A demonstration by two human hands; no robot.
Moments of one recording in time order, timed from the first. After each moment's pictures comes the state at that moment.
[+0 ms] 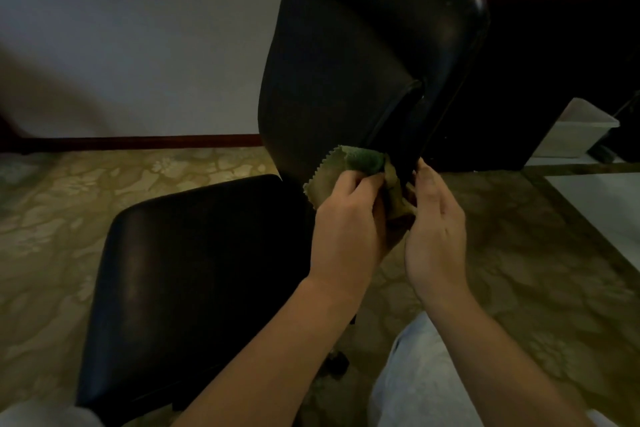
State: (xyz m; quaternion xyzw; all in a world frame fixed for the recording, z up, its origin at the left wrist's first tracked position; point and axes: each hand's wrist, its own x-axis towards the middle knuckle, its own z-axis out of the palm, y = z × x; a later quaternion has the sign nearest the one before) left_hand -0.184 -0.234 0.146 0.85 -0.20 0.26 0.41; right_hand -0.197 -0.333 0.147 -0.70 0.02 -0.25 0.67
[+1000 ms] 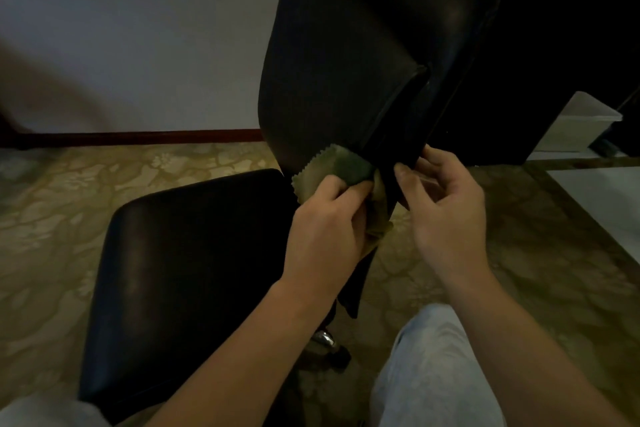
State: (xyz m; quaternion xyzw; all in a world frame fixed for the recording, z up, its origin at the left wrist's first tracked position) left_hand -0.178 -0.202 0.125 0.86 -0.22 0.28 0.36; right_hand -0.194 -0.342 0.156 -0.75 0.02 -0.26 0.60
